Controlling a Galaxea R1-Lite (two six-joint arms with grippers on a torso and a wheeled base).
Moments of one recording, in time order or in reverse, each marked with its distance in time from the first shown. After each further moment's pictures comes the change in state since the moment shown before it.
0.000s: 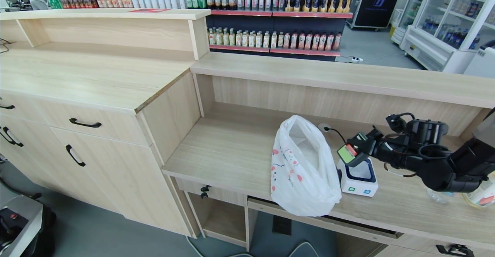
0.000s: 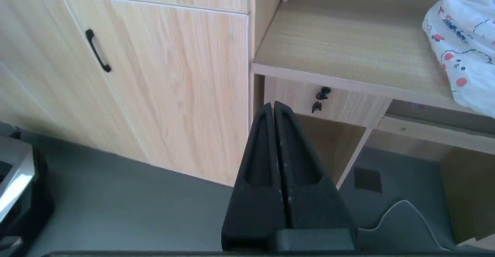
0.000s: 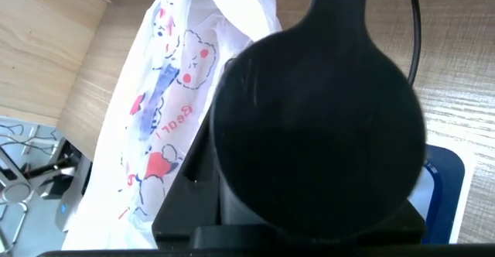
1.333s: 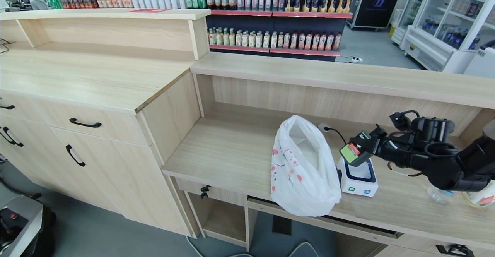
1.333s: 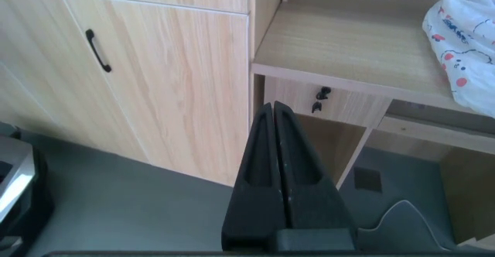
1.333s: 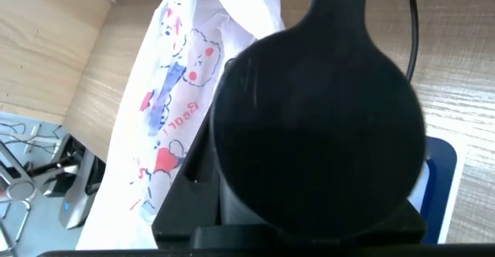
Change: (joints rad) left arm 0.000 0.000 0.000 0.000 0.000 0.000; right arm -0.003 -0.043 0.018 0.029 0.007 -0.001
